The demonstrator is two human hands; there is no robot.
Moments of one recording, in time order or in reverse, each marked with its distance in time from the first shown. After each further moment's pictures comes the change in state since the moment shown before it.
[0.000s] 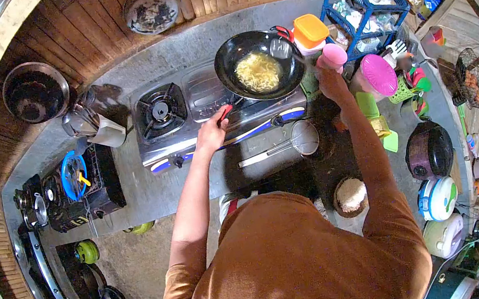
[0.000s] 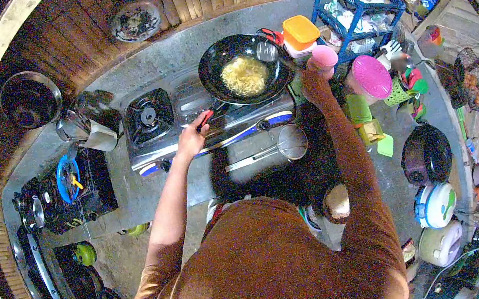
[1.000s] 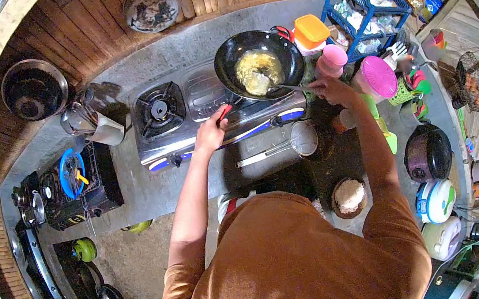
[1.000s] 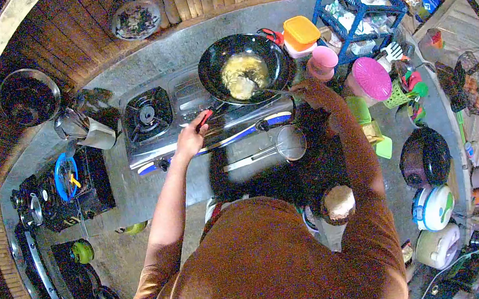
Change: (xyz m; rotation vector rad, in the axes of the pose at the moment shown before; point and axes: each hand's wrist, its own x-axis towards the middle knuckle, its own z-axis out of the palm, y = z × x) left_hand 0.000 -0.001 0.002 -0.031 0.016 0.037; right_hand 0.002 -0.045 -0.064 0.277 -0.588 -0.078
